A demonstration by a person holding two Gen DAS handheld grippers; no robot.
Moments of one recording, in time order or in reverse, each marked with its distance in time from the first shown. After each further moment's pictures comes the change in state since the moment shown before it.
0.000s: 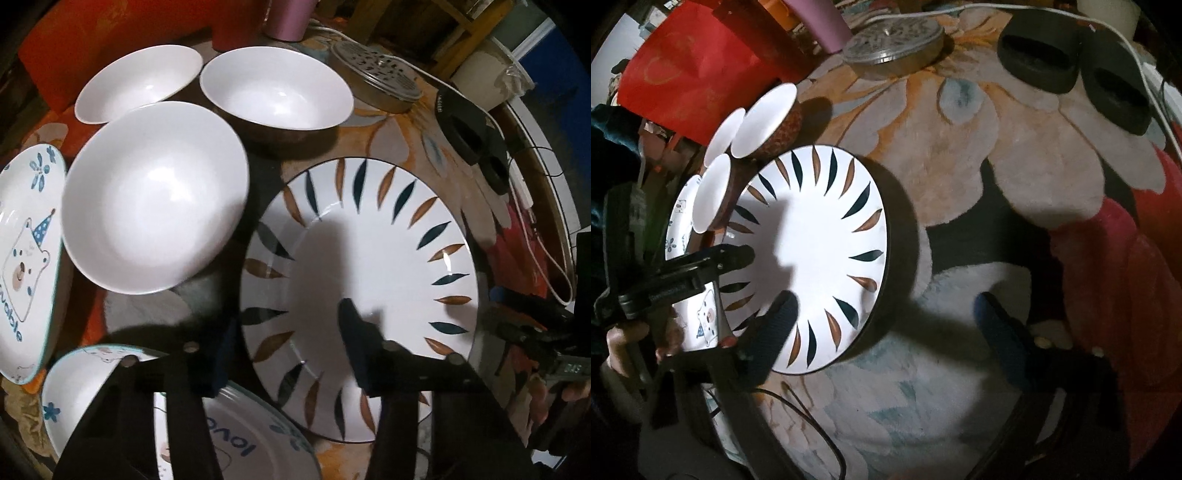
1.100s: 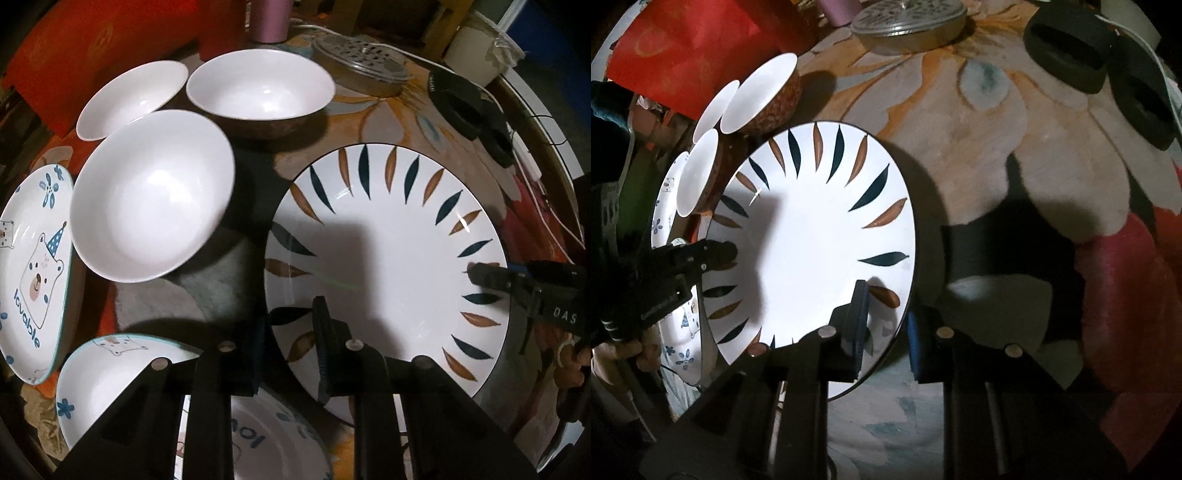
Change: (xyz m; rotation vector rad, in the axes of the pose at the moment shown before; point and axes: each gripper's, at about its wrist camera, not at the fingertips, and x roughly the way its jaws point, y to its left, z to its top) left arm -0.008 -0.014 -0.020 0.102 -0.025 0.074; right arm 0.019 0.010 0.005 -0.059 0.061 -0.034
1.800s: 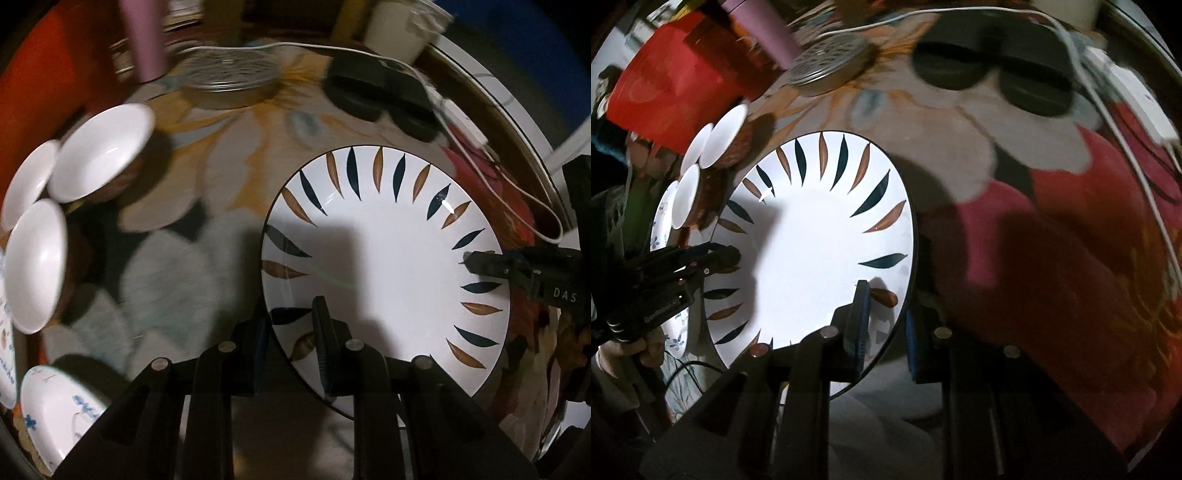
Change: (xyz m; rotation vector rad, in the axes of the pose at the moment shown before) left arm 0.002 -0.128 0.013 0.179 -0.013 -0.102; right arm -0.071 -0.085 -0.038 0.102 -0.066 -0.049
